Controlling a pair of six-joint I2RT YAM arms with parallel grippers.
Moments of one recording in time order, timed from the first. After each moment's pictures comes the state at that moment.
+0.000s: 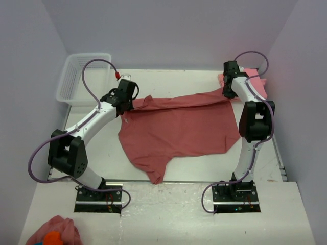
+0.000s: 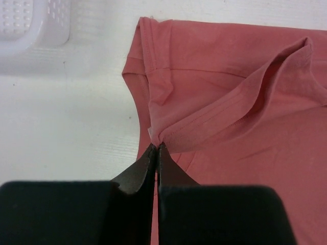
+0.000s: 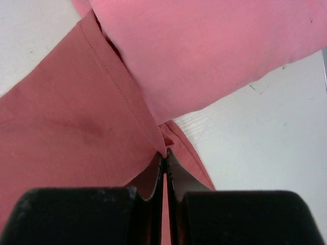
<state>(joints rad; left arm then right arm) -0.40 1.57 1.24 -0.55 -0.44 -0.36 0.03 2.11 1.77 -0.74 0.40 0.30</state>
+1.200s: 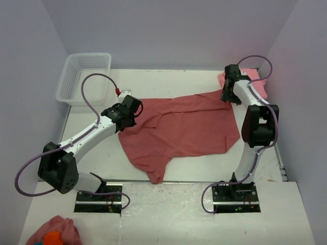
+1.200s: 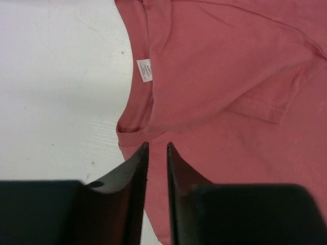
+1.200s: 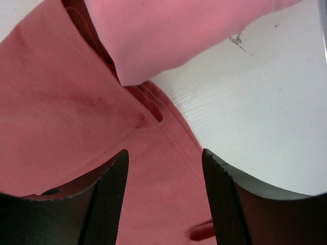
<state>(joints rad) -0.53 1.41 1.05 -0.64 -0.50 -0.54 0.03 2.03 1.66 -0.77 0.41 0.37</state>
